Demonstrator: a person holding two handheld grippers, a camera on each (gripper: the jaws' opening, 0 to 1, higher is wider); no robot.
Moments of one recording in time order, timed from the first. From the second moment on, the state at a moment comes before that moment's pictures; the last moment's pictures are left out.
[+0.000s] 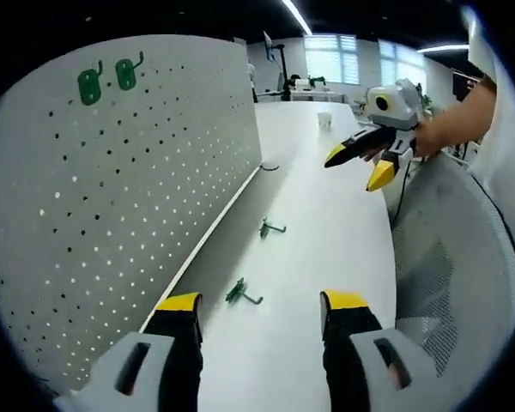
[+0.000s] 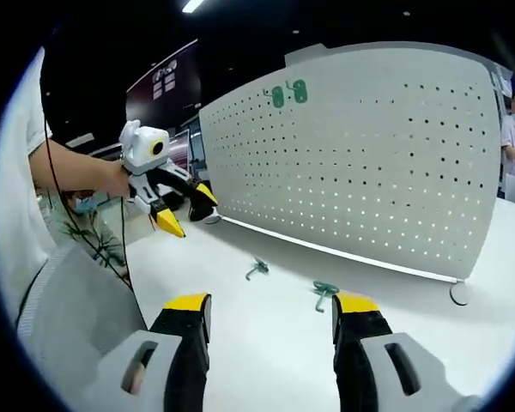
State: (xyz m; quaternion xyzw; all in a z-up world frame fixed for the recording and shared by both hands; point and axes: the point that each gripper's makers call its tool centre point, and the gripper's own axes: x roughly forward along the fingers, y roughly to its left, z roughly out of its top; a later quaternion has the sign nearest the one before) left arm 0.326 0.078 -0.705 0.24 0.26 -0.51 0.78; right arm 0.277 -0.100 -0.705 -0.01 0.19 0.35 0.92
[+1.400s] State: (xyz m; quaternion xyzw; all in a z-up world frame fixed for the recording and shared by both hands) left arm 0.333 0.071 -0.778 0.38 0.34 -0.60 0.62; right arm 0.273 -0.098 -0.712 -0.01 0.20 0.36 0.91
